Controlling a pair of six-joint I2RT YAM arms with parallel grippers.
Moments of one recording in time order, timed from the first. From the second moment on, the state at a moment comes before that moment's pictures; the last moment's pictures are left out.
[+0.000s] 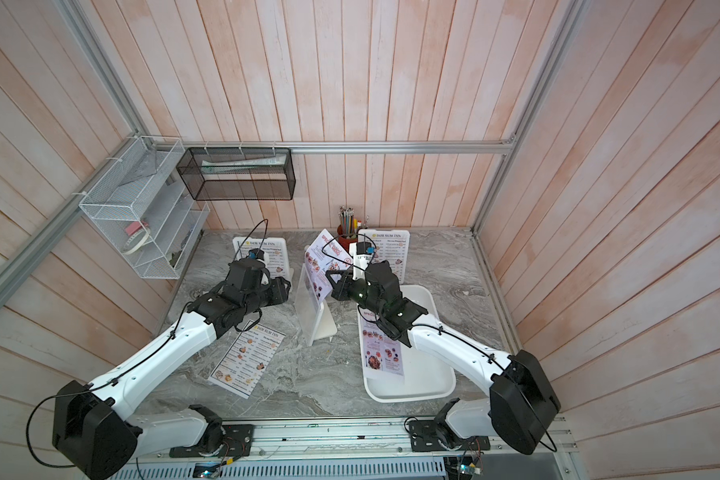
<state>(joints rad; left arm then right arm) -0.48 1.27 1.03 -0.45 -0.08 -0.52 0.75 1.35 0.93 0.23 -0.15 0.72</state>
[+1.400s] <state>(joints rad) -0.47 1.27 1.01 -0.43 -0.06 -0.52 0.88 1.31 0.91 0.16 -0.07 0.74</state>
